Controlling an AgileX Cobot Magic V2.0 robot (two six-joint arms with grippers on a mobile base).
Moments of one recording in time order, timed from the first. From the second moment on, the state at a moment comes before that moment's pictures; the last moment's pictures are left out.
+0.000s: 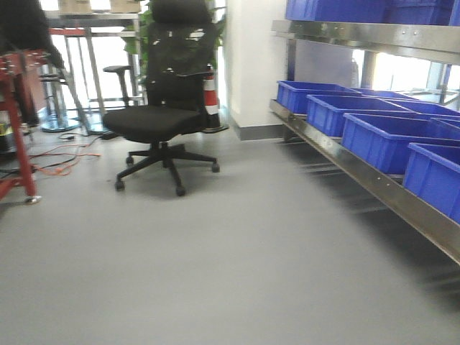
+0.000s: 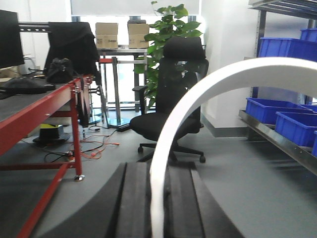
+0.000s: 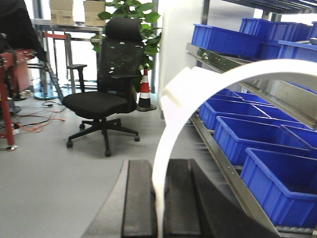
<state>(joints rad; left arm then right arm) 0.14 0.07 -0.29 0.01 0.22 0.03 -0.10 0.00 -0.45 0.28 0.53 -0.26</state>
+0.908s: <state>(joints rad) 0.14 0.07 -0.29 0.01 0.22 0.03 -0.10 0.00 -0.45 0.28 0.53 -0.26</state>
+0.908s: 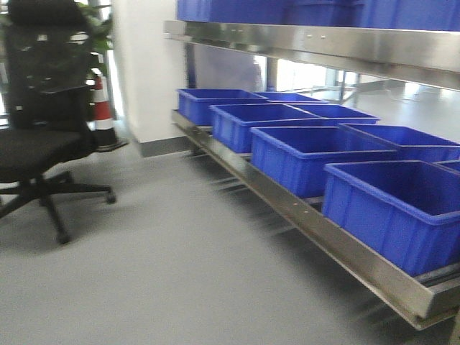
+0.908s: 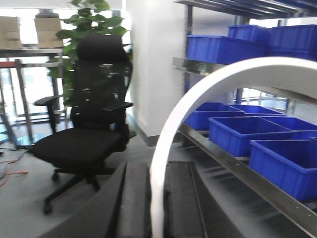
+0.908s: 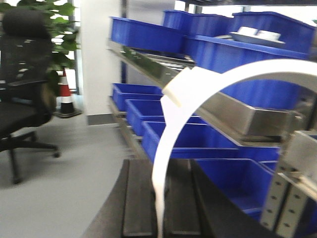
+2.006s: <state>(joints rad) 0.14 0.07 -0.29 0.01 0.22 0.03 -0.10 0.00 -0.45 0.28 0.53 -0.26</state>
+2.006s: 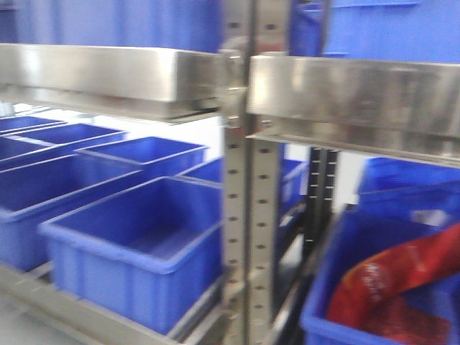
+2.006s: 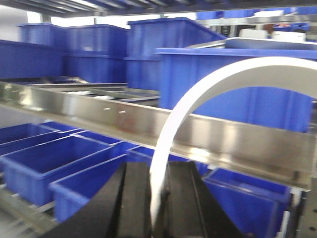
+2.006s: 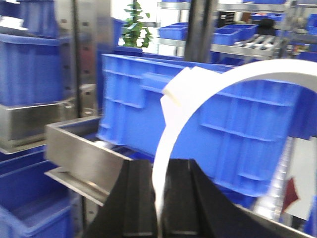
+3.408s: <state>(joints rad) 0.14 0.07 -0.29 0.01 0.22 0.03 -0.10 0.00 -0.45 0.28 0.53 -0.26</state>
